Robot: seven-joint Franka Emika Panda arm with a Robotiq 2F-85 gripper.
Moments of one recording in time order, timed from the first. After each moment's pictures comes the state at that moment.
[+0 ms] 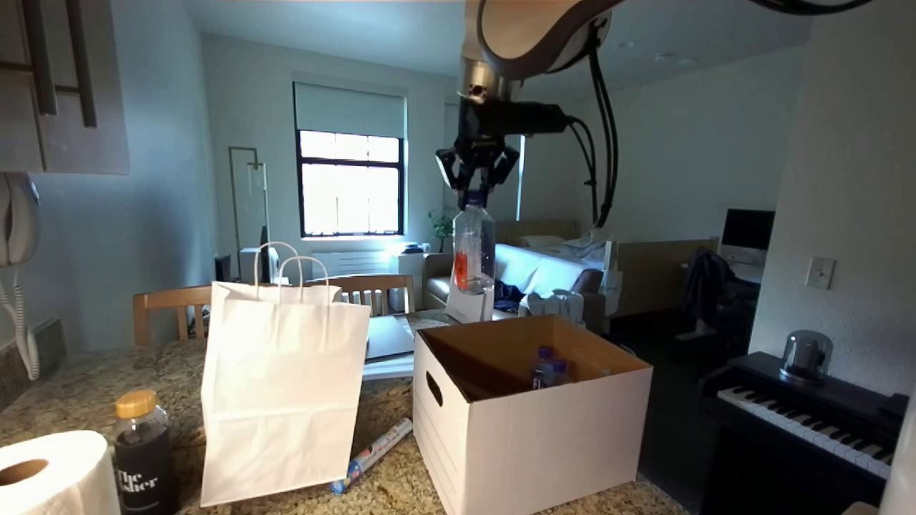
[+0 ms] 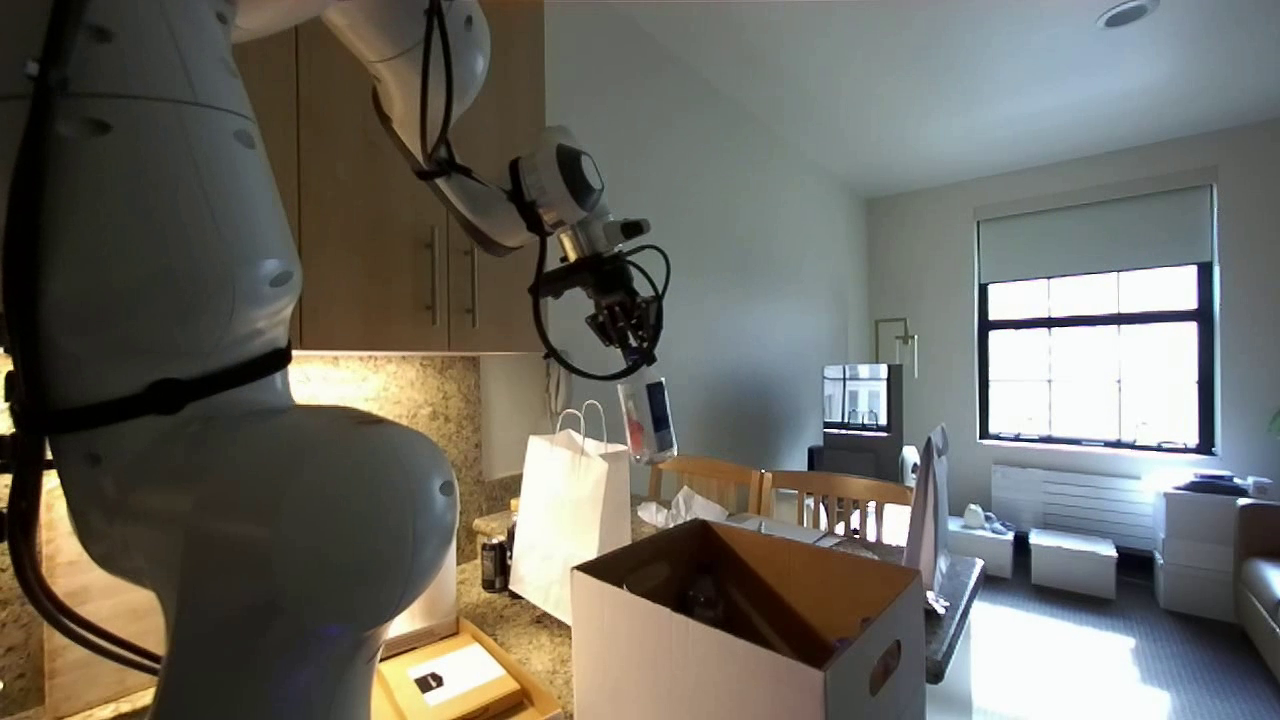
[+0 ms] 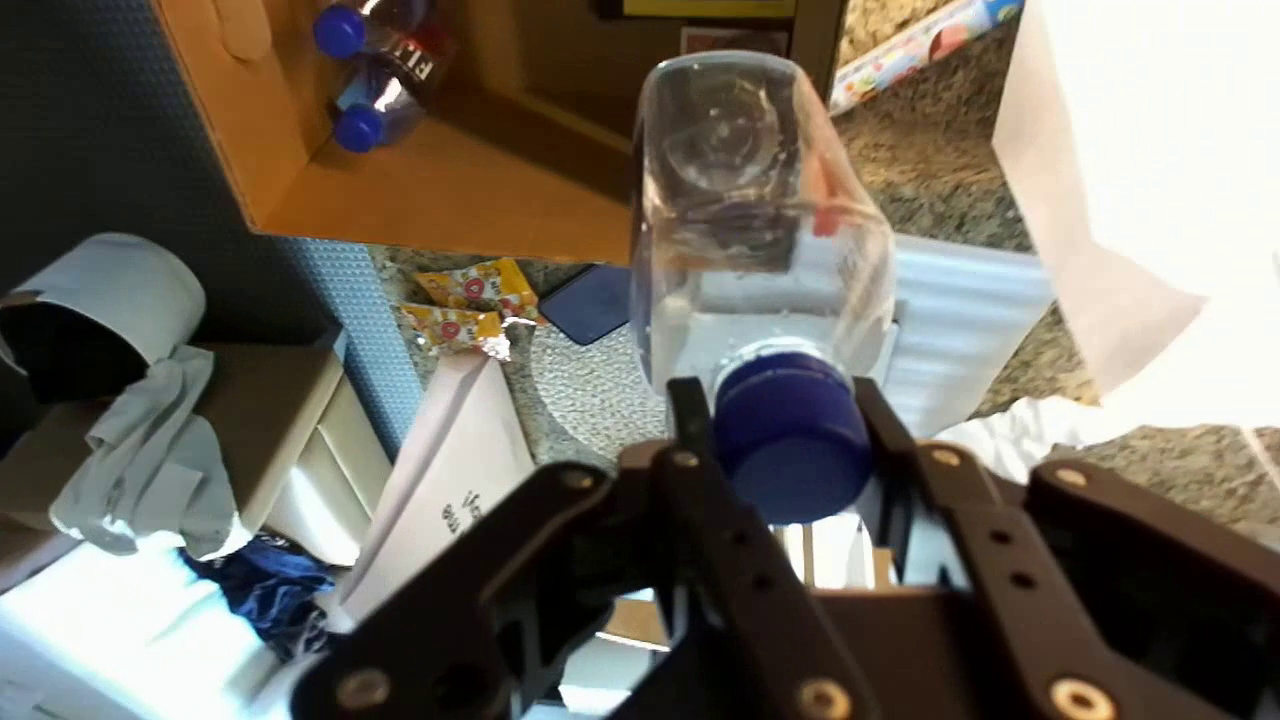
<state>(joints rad) 0.16 -0.29 0.18 -2.13 -0.29 2.20 0.55</state>
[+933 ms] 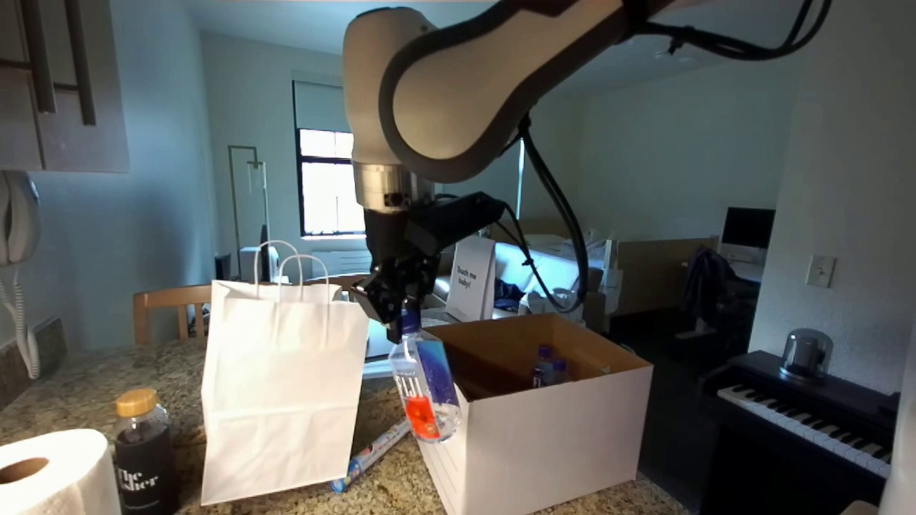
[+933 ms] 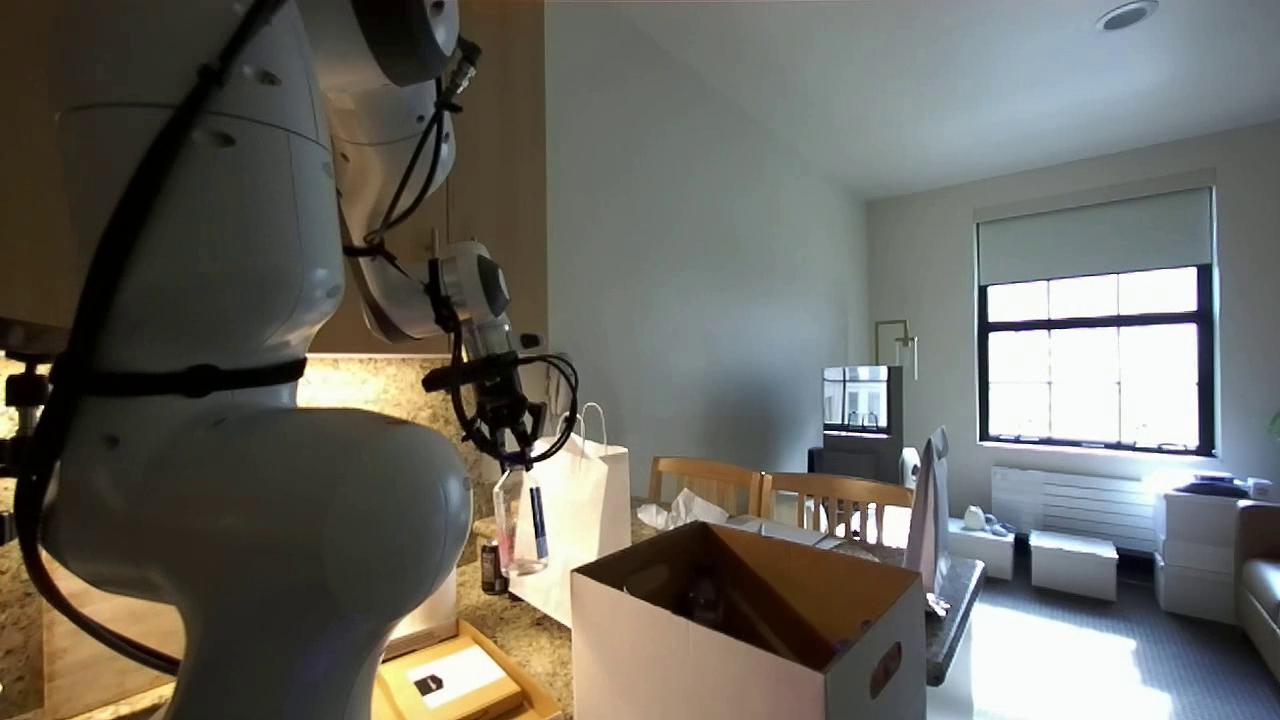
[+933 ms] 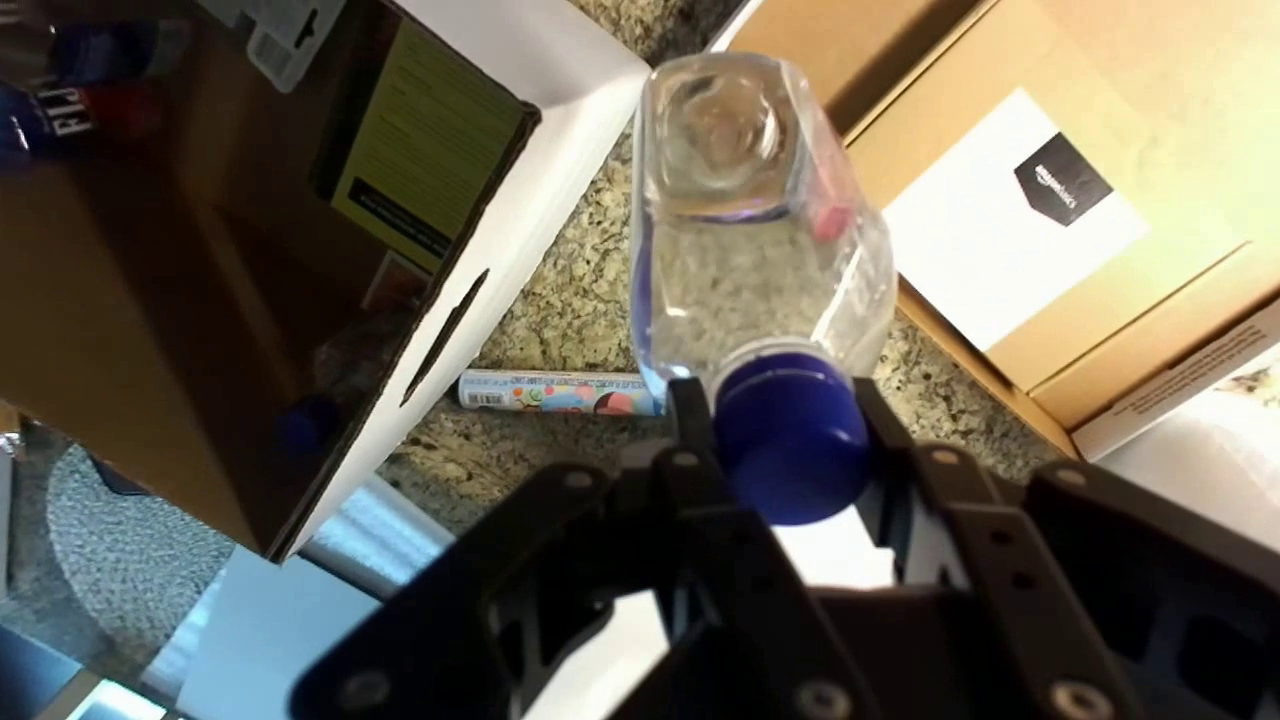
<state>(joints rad) 0.31 -0.11 0.38 -2.23 -0.24 2.20 0.35</state>
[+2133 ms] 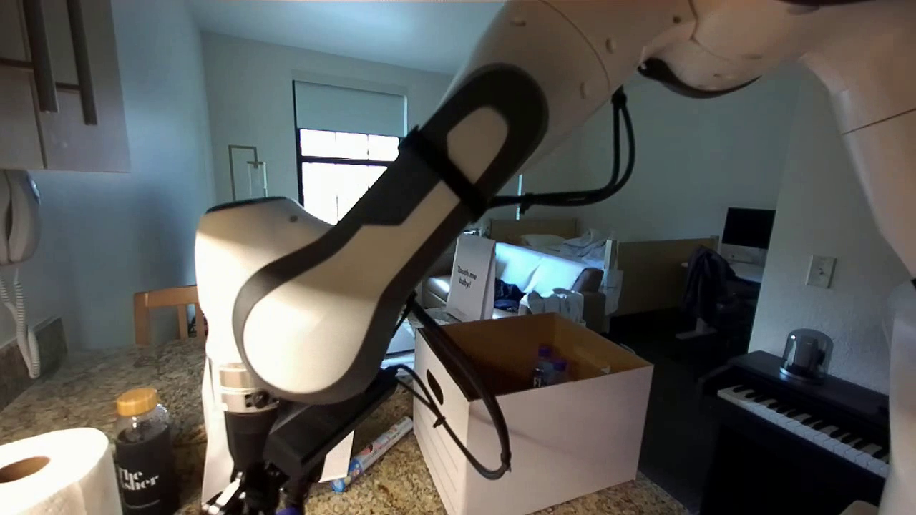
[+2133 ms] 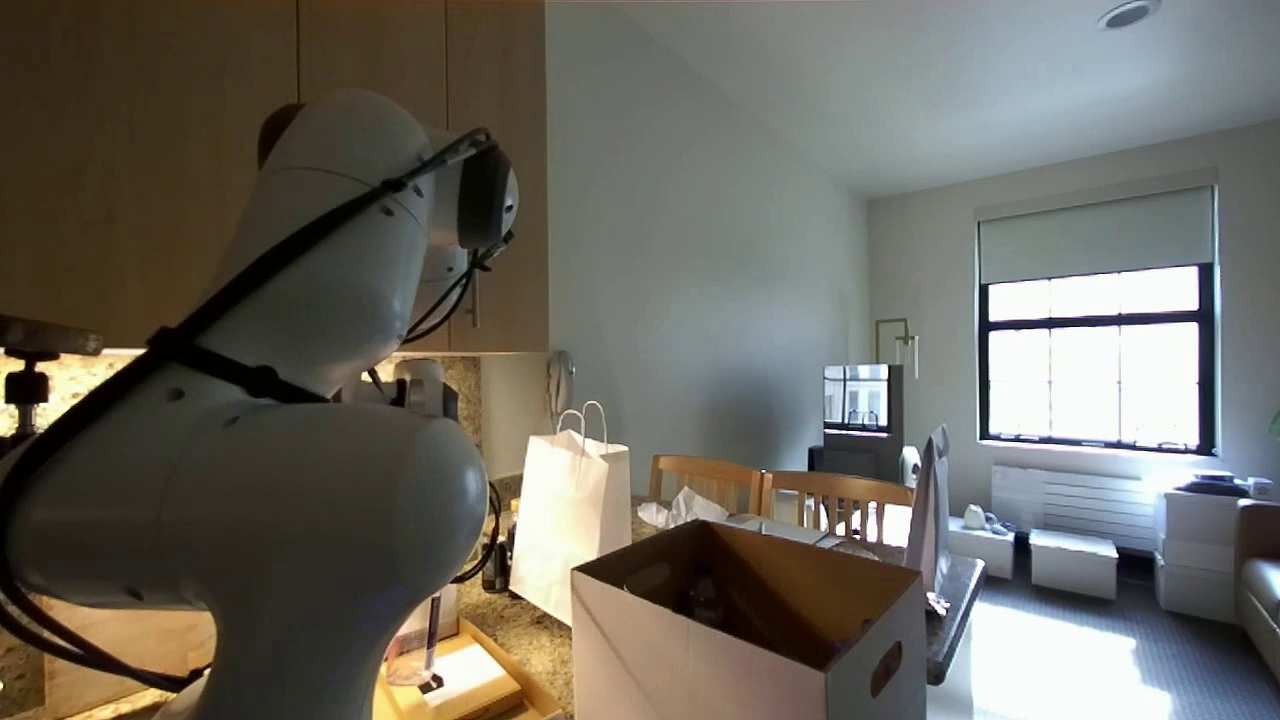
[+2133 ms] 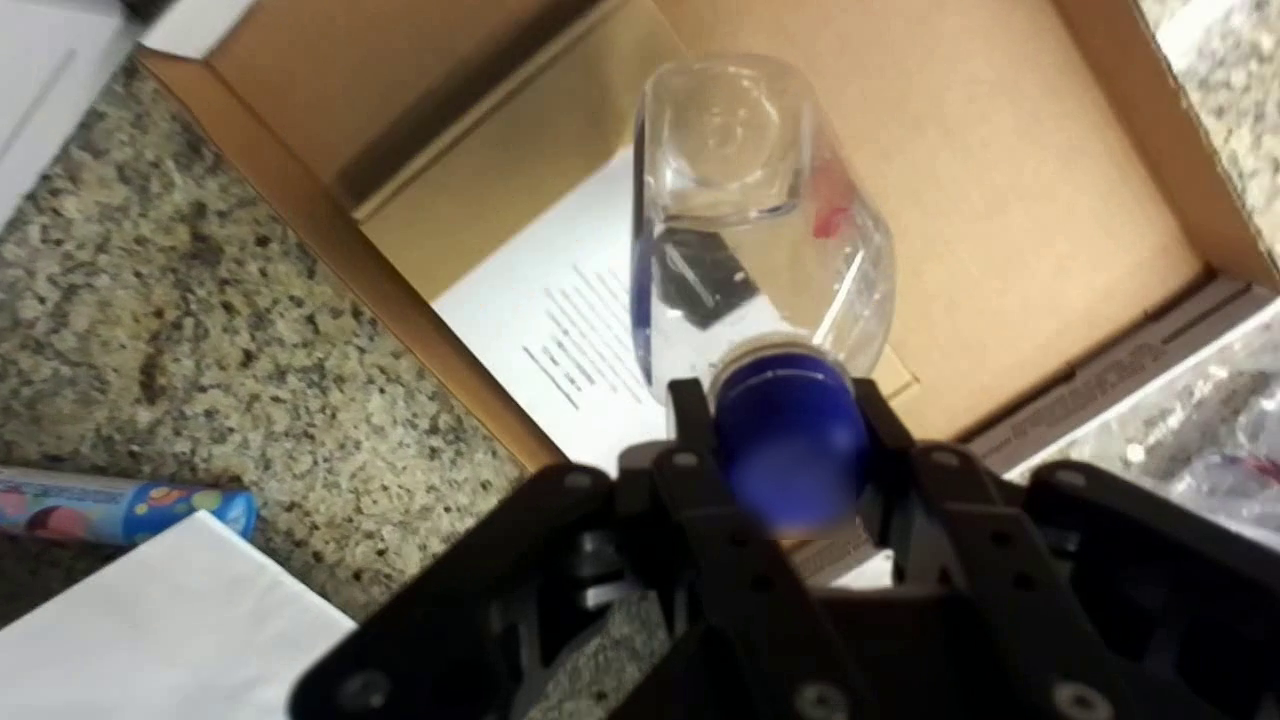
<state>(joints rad) 0.56 0.42 0.35 -2.05 -0.25 2.44 0.42</state>
